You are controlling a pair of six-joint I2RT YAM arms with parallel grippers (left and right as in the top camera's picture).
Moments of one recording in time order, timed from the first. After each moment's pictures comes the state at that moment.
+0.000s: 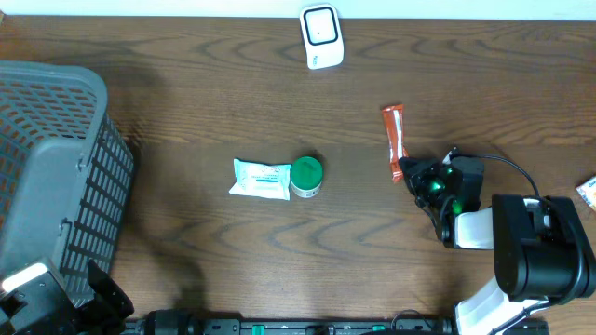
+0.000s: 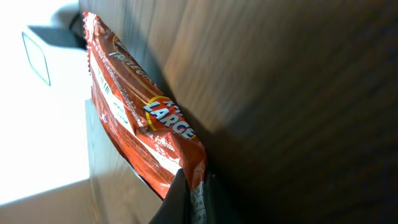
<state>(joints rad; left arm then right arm) 0.08 0.46 1.34 -1.47 -0.45 -0.18 -0.04 1.84 0.38 0.77 -0.43 1.13</state>
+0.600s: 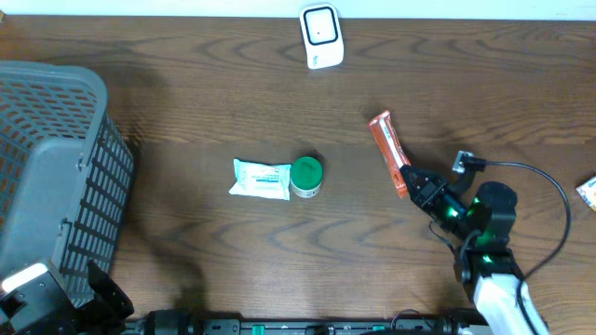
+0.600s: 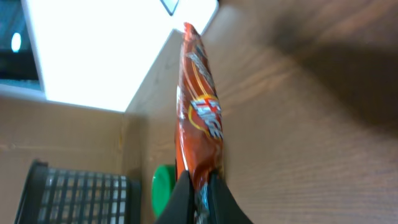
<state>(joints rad) 0.08 0.46 1.34 -1.47 -0.45 -0.18 -0.04 0.98 0.26 0.29 -0.60 0.91</state>
